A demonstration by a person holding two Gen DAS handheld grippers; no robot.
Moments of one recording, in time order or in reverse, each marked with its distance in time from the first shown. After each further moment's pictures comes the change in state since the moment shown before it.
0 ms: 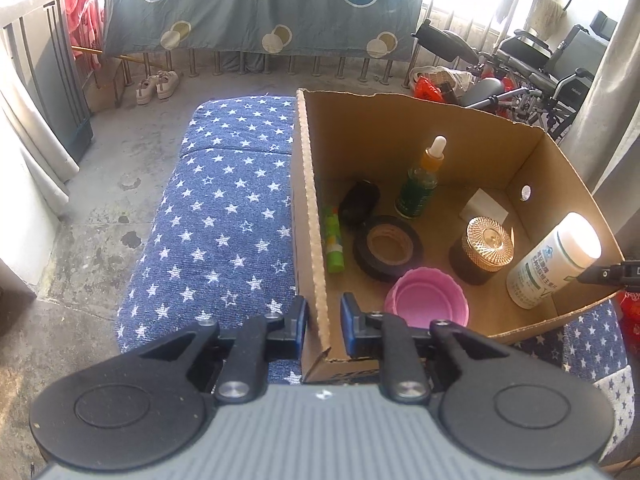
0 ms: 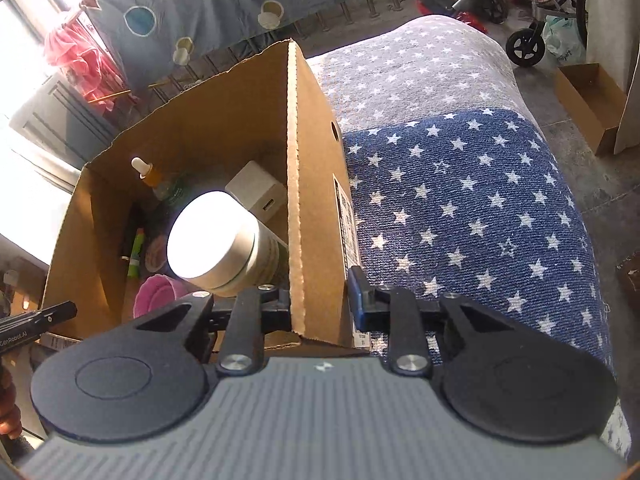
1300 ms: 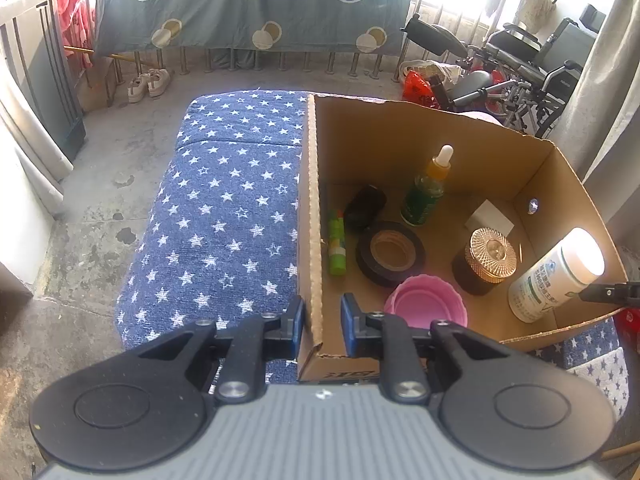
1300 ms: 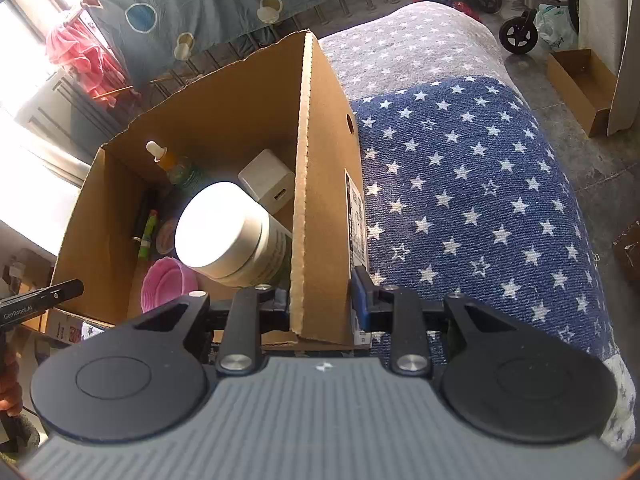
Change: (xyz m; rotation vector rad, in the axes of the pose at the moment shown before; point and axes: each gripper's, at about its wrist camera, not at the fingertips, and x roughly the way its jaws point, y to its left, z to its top) left arm -0.006 0.003 -0.010 0.012 0.012 -0.022; right arm -0.035 -0.003 -0.042 0.027 0.013 0.018
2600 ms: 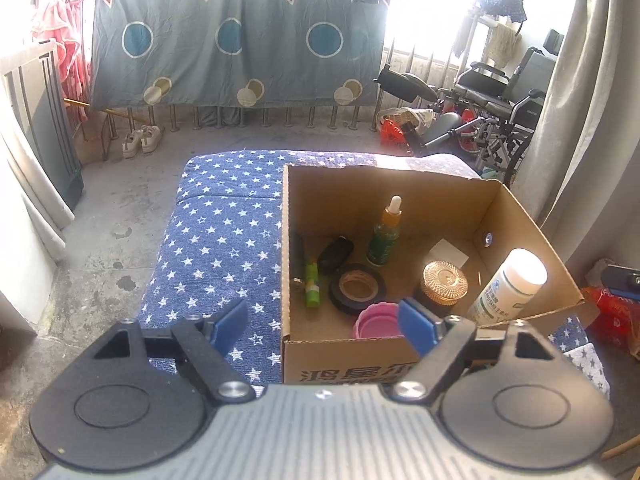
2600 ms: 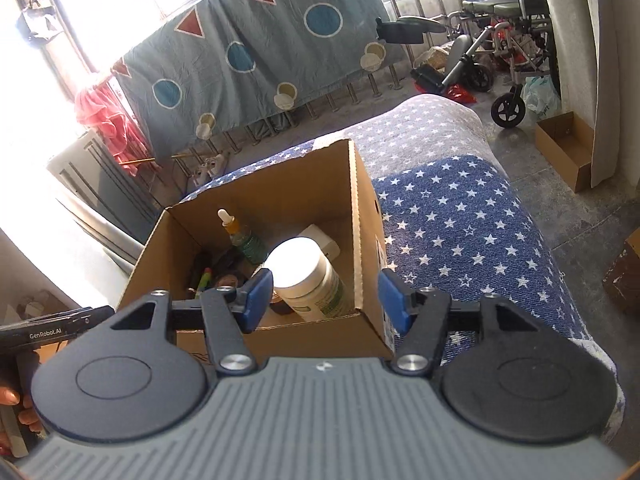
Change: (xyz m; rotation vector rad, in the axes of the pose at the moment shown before) left arm -0.086 -0.029 -0.030 0.064 -0.186 -0.018; right arm -0.121 0.044 -0.061 -0.036 -0.309 0.045
